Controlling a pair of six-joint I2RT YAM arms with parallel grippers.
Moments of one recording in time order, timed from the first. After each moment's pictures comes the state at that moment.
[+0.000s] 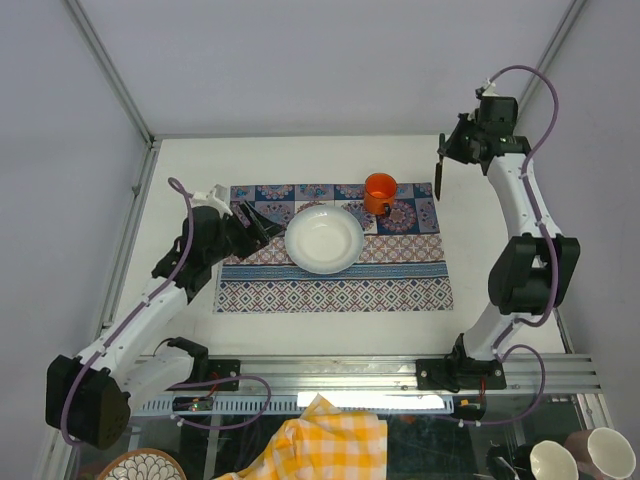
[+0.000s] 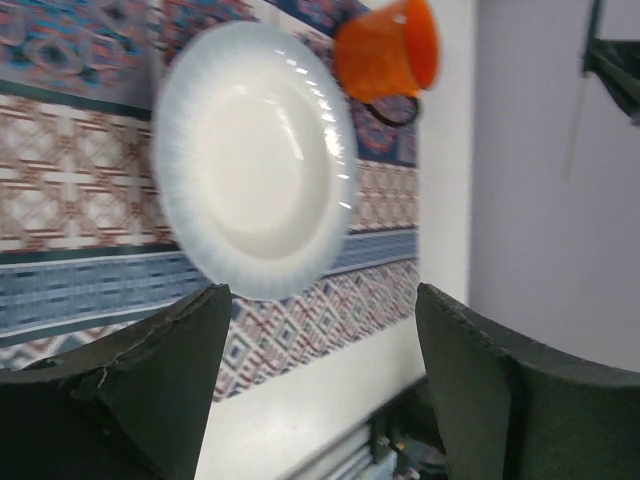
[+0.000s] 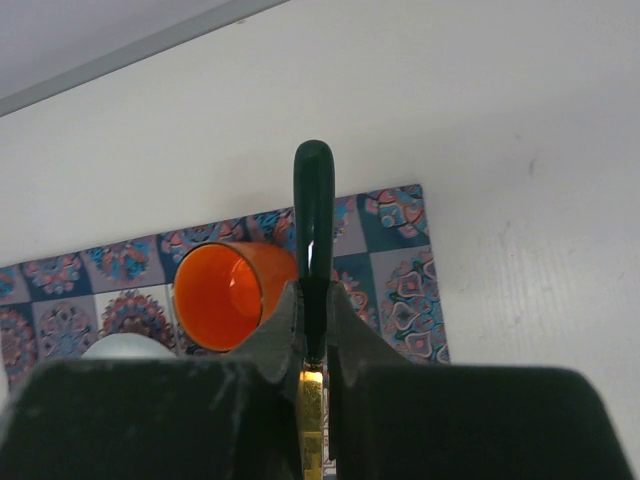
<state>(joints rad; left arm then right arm) -0.37 0.98 0.69 -0.20 0.18 -0.90 -0.02 1.75 1.65 -0.58 -0.13 0.32</state>
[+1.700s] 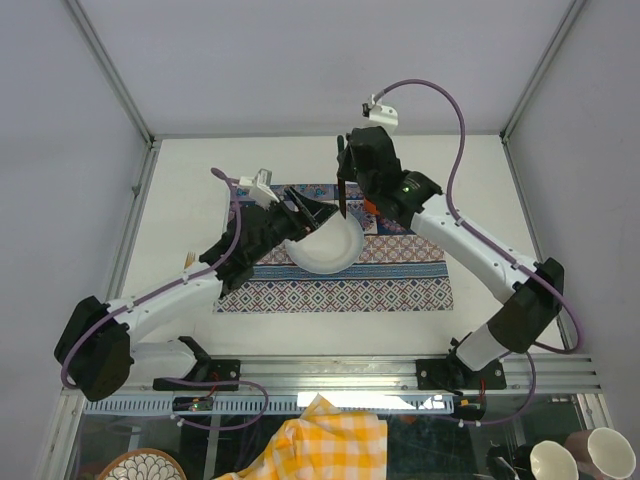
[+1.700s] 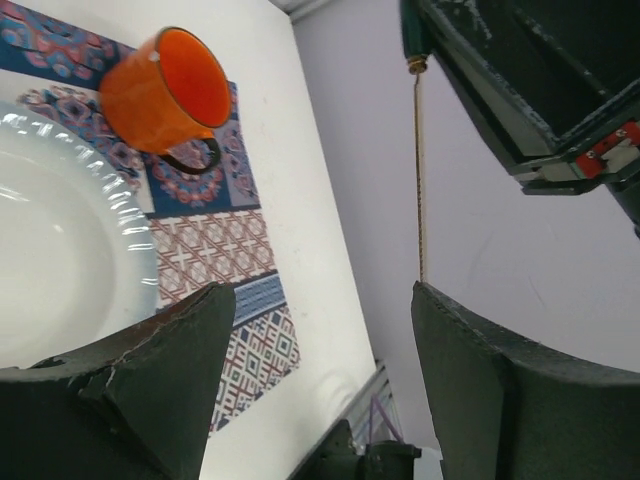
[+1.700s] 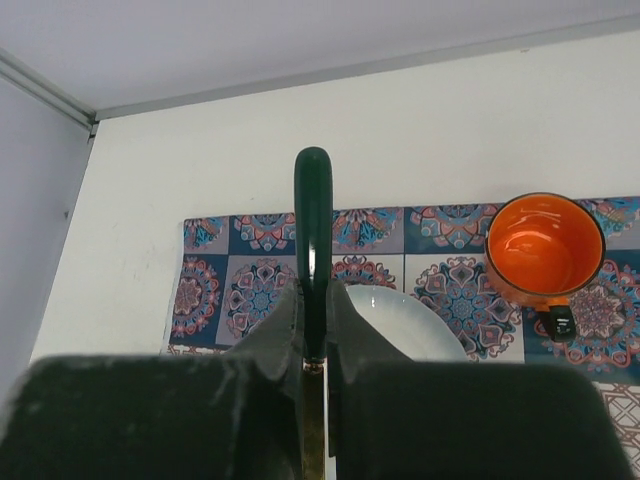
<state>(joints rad) -0.73 1.23 0.73 0.43 0.02 -1.07 0.75 1.54 1.52 -0.36 0.48 0.54</state>
